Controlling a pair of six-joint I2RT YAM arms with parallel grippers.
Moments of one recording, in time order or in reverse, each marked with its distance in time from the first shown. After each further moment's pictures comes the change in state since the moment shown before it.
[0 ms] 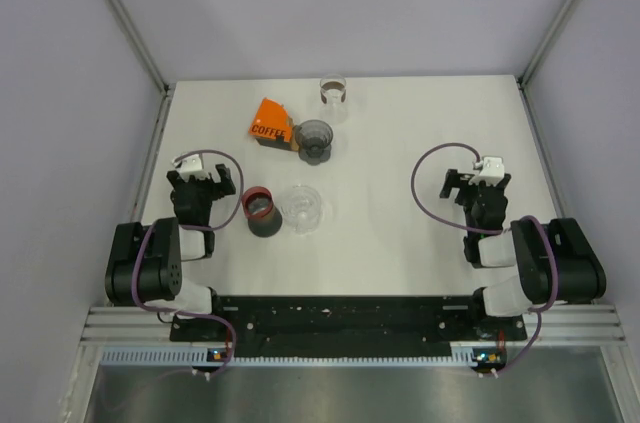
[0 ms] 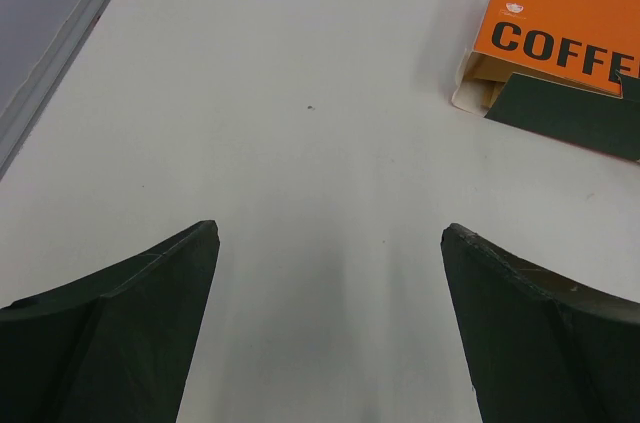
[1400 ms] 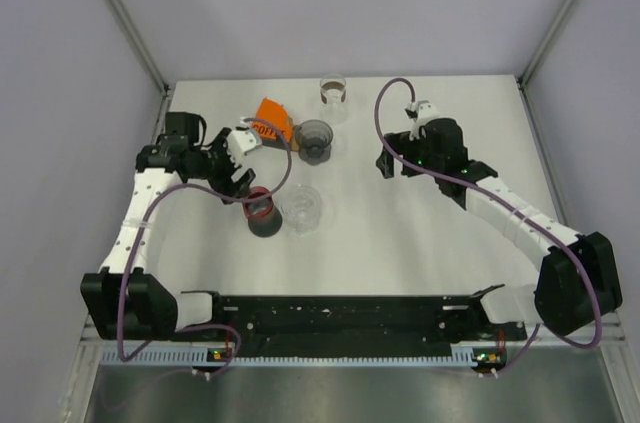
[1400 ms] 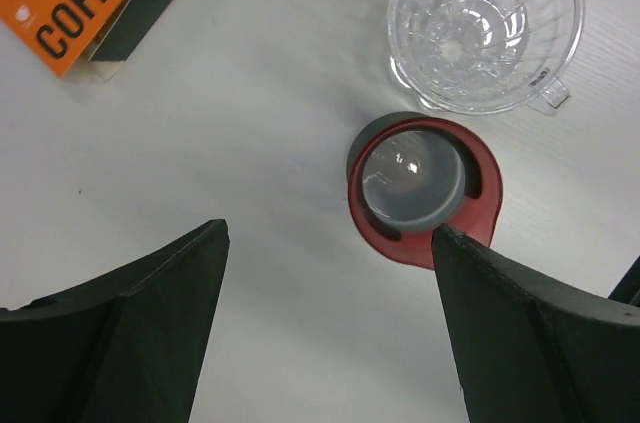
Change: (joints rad) left arm -0.098 -0.226 0.936 -2.016 0.551 0.972; right arm 0.381 -0.138 0.760 -1.299 -0.238 0.185
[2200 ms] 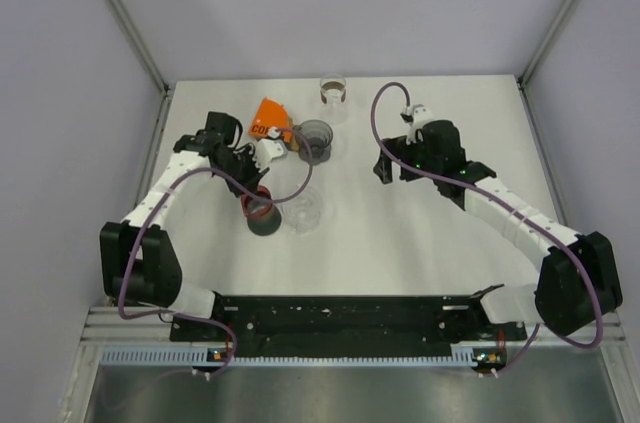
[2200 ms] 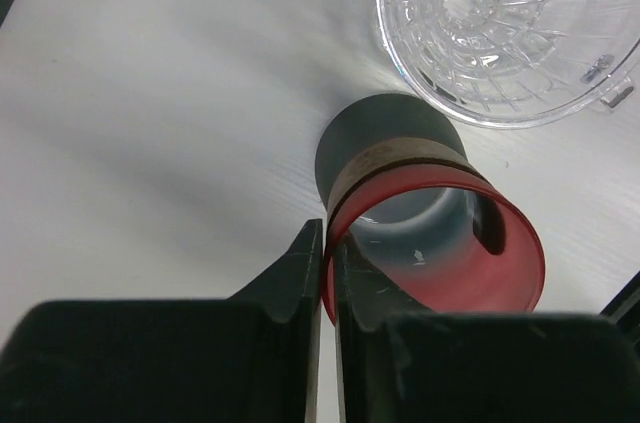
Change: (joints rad) left arm -0.189 0.211 -0.015 0.034 -0.202 -0.023; right arm 0.016 0.000 0.000 -0.042 -0.034 -0.015
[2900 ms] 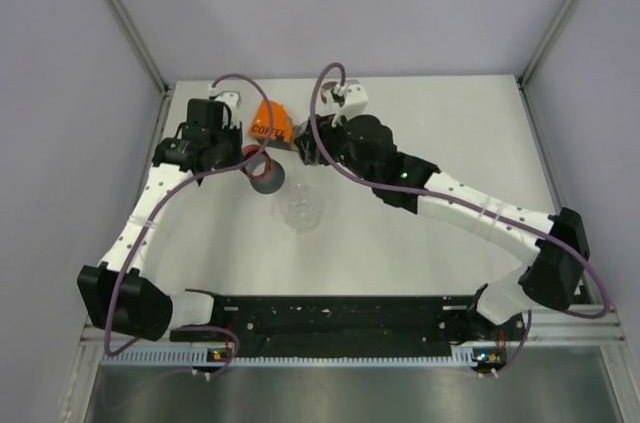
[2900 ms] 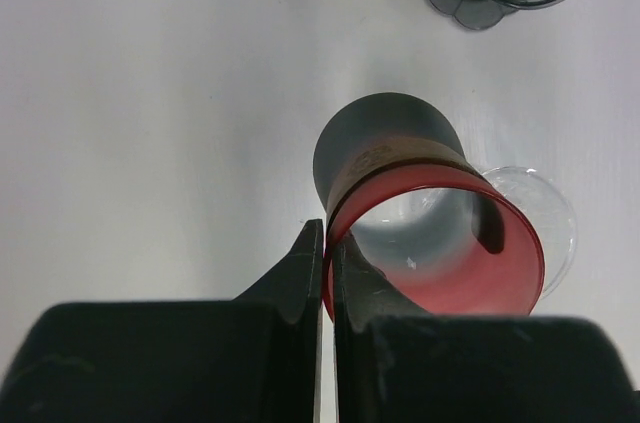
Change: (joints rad) left arm -0.025 -0.156 0.098 0.116 -0.360 -0.948; right arm 0.489 0.131 0.365 0.121 0.402 0.225
